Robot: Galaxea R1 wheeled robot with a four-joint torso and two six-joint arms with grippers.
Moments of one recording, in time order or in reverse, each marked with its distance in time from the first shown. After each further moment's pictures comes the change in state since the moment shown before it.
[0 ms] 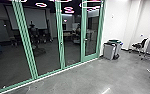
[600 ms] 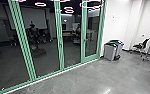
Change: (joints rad) left arm -0.002 0.000 0.000 0.000 0.000 0.000; right arm 0.002 -0.002 0.000 0.000 0.000 -0.001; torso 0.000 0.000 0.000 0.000
